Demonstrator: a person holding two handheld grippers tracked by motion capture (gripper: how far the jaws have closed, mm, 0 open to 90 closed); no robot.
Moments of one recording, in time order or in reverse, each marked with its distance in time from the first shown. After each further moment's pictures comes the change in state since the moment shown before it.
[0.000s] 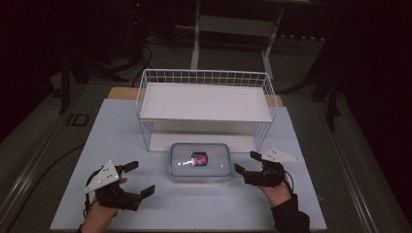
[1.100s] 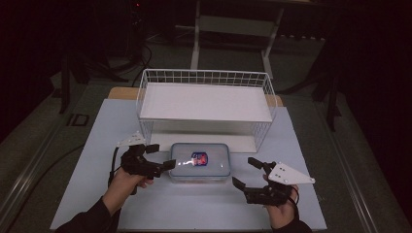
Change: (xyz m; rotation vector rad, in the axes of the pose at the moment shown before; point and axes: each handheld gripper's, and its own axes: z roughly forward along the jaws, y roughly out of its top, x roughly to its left) left arm 0.027 0.047 0.081 0.204 -0.082 -0.232; right arm 0.048 0.010 -0.041 -0.174 0.094 -0.129
